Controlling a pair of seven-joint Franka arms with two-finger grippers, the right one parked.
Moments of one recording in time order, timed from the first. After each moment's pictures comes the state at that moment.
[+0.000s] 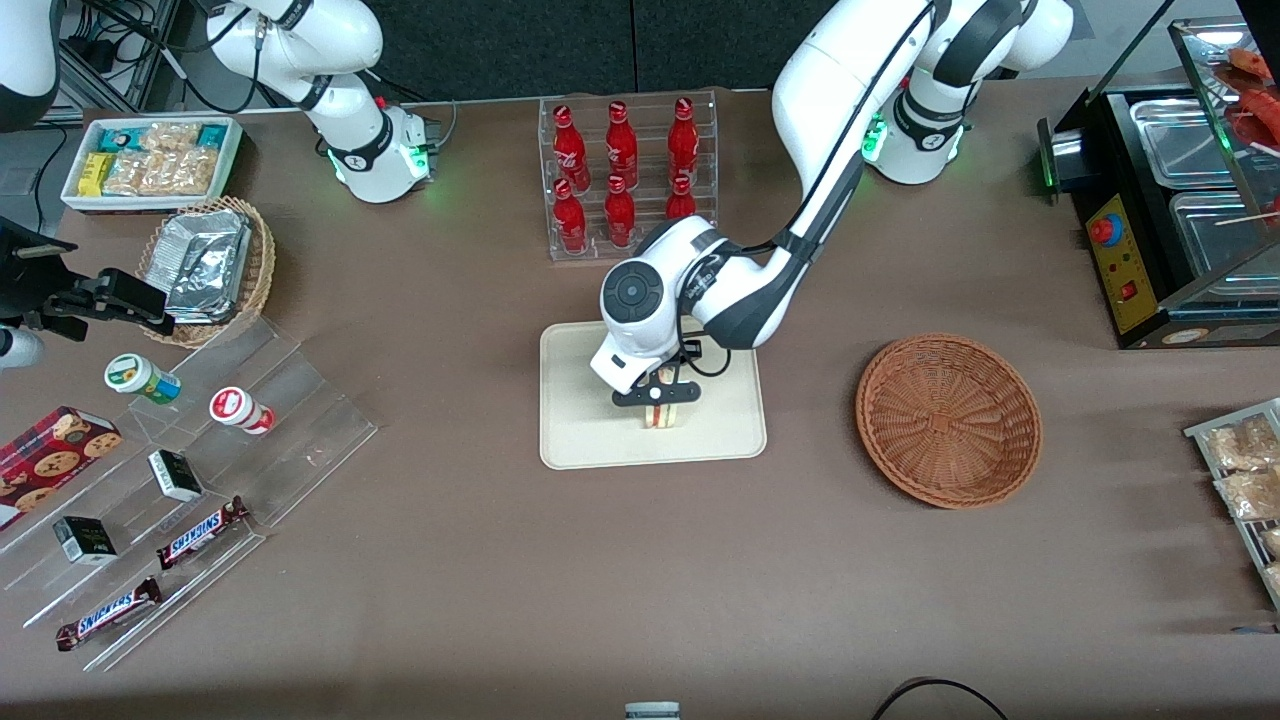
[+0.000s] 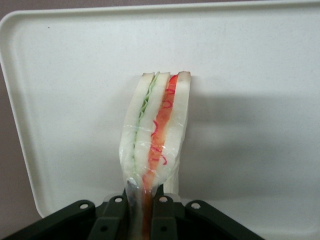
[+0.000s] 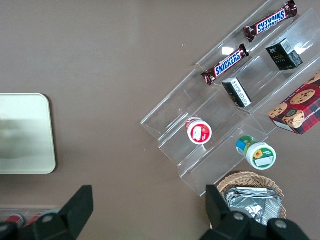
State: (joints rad) arm -0.72 0.75 -0.11 -1.42 0.03 2.00 -0.87
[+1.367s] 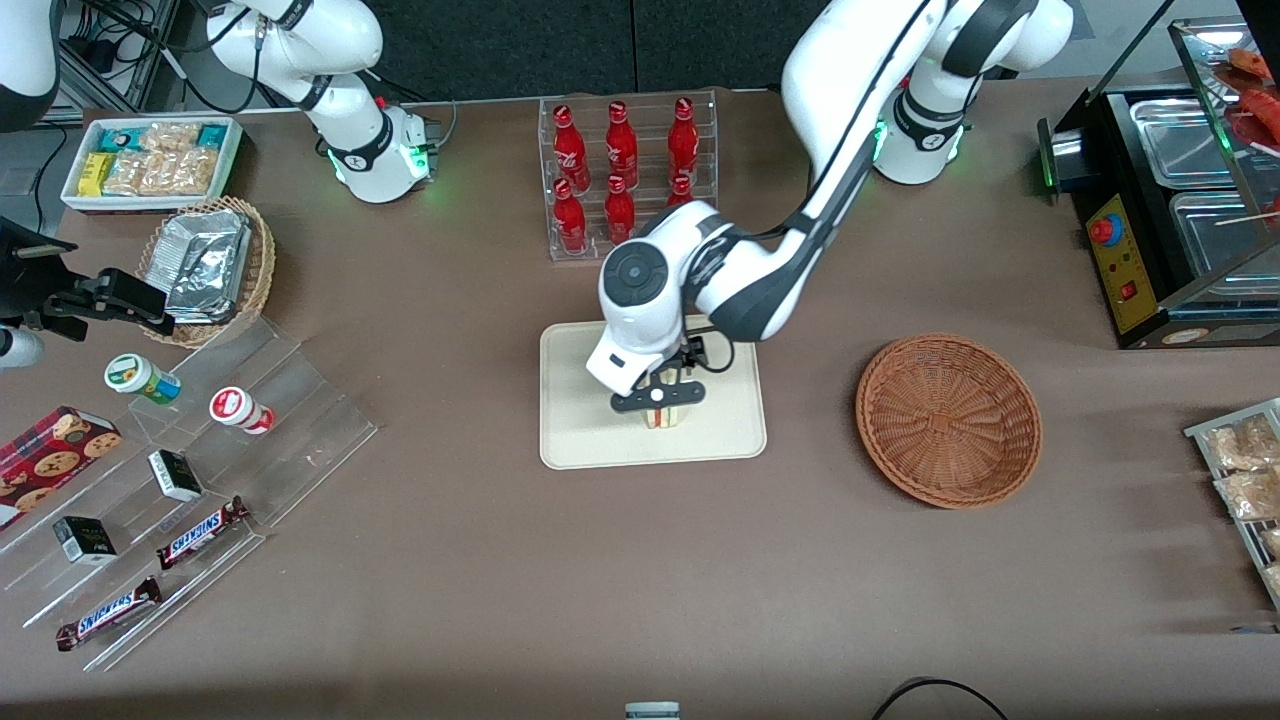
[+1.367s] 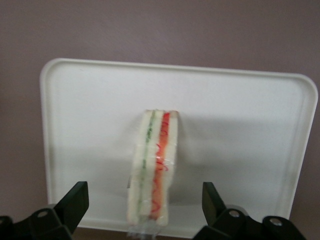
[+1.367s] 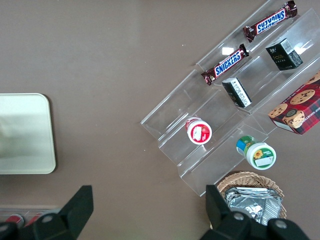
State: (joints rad) arm -0.69 0.66 -0.08 -1.35 0.05 1.94 -0.93
